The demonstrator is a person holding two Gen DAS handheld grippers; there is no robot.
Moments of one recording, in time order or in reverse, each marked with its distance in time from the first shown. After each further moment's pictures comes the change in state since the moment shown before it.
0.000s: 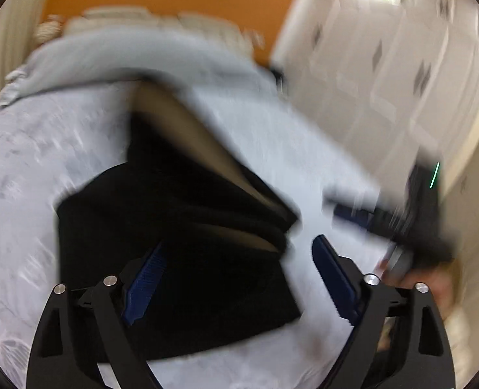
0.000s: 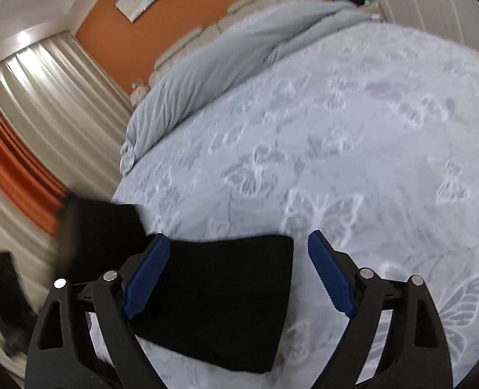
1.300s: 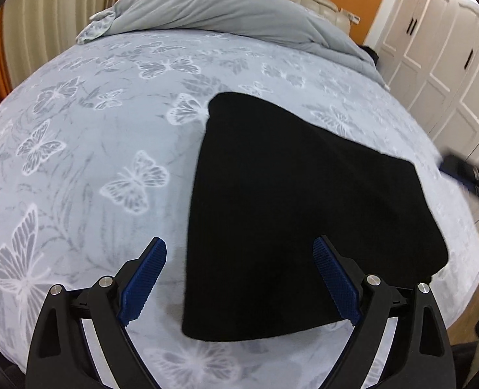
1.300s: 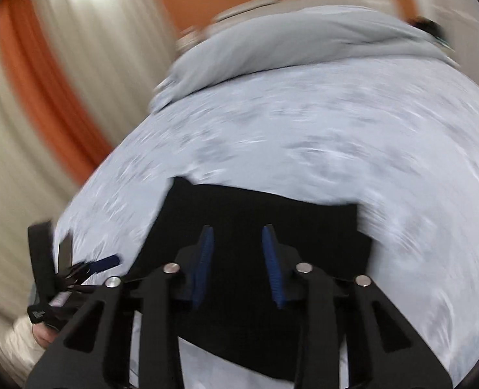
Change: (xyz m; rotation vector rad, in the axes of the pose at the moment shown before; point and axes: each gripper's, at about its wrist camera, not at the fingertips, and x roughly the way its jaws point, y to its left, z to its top) left arm 0.004 0.130 -0.062 -0.226 0.098 0.327; right arm 0.073 0.138 -0.037 -0.452 0.162 0.041
